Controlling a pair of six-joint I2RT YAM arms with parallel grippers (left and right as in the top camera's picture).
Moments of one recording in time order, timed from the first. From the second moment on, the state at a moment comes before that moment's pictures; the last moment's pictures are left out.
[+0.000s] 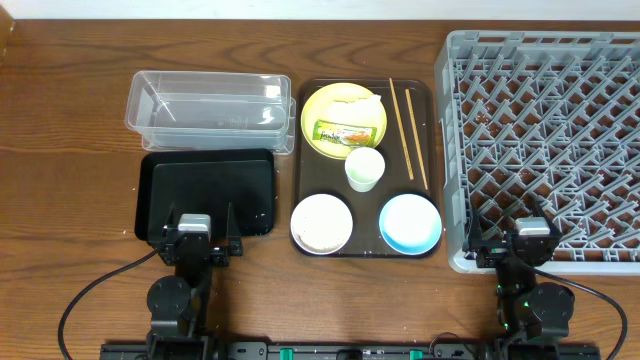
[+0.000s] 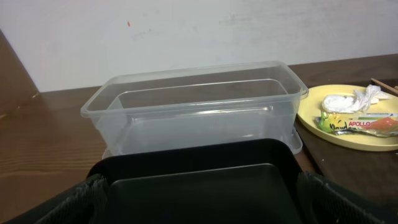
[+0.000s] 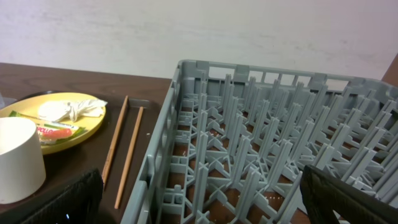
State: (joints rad) left arm -0.03 0.04 0.02 -0.11 -0.03 0.08; right arm -0.02 0.02 0.01 -0.07 -0.05 -0.07
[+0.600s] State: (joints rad) left arm -0.03 0.04 0.02 -0.11 -0.03 0.08; right arm -0.02 0.02 0.01 -0.07 -0.05 -0.07
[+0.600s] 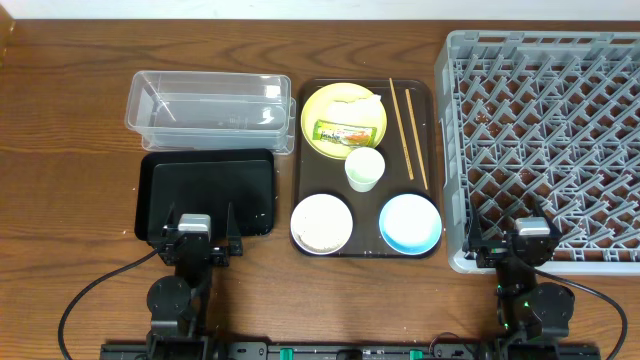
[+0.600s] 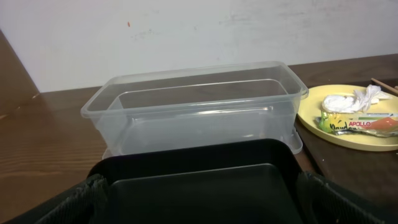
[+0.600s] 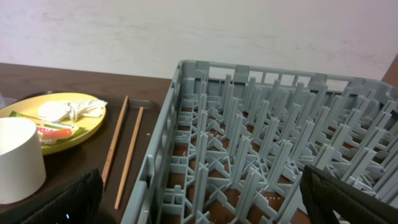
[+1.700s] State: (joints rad) left arm -0.03 0.50 0.31 -0.03 0.12 0.10; right arm -0.02 0.31 0.31 -0.05 -0.10 -0.03
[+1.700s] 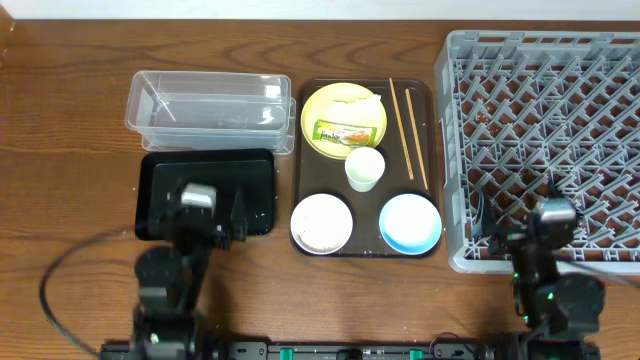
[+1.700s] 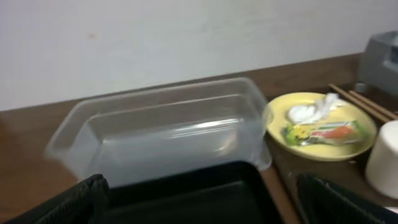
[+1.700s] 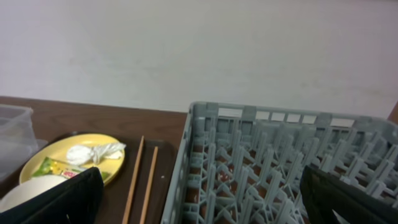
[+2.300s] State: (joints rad) left arm -0.24 1.52 1.32 -0.56 0.28 0.18; right arm -0.02 0.78 0.60 -0.11 -0.20 -0.03
